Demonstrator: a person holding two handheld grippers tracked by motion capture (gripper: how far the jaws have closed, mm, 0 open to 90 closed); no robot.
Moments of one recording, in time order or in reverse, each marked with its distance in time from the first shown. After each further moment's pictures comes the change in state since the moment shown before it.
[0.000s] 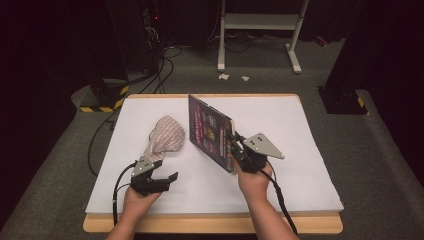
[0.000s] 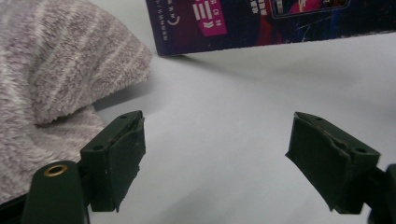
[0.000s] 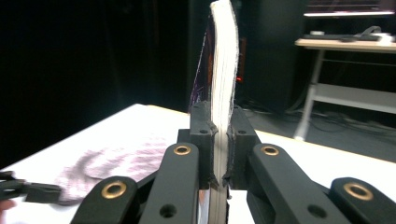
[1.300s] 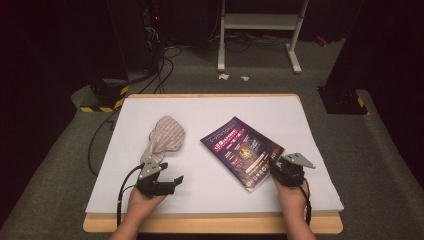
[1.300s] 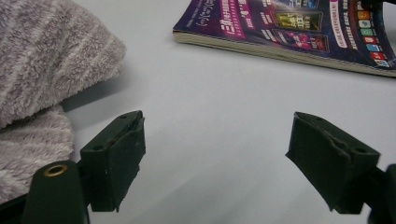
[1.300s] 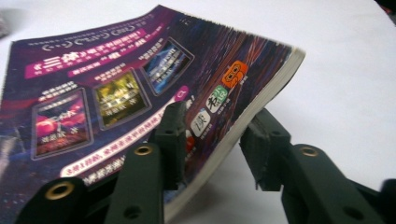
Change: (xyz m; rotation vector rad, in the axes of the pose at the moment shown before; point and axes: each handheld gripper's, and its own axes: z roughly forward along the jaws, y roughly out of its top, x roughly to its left) left arm -0.011 -0.002 0.010 0.027 -0.020 0.043; right arm -0.113 -0.111 -0.036 0.395 -0.267 0.116
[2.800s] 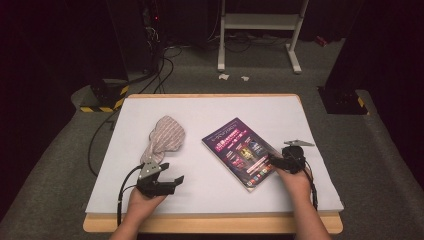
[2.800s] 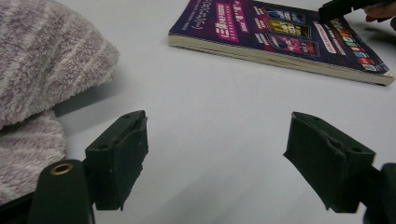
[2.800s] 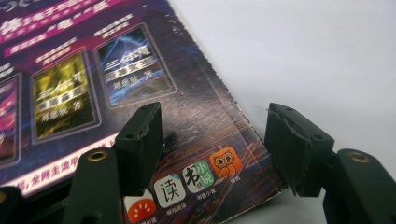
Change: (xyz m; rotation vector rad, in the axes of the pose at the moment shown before) left arm -0.002 0.002 -0.001 -0.015 -0.021 -0.001; right arm -0.035 0.019 0.046 0.230 0.062 0.032
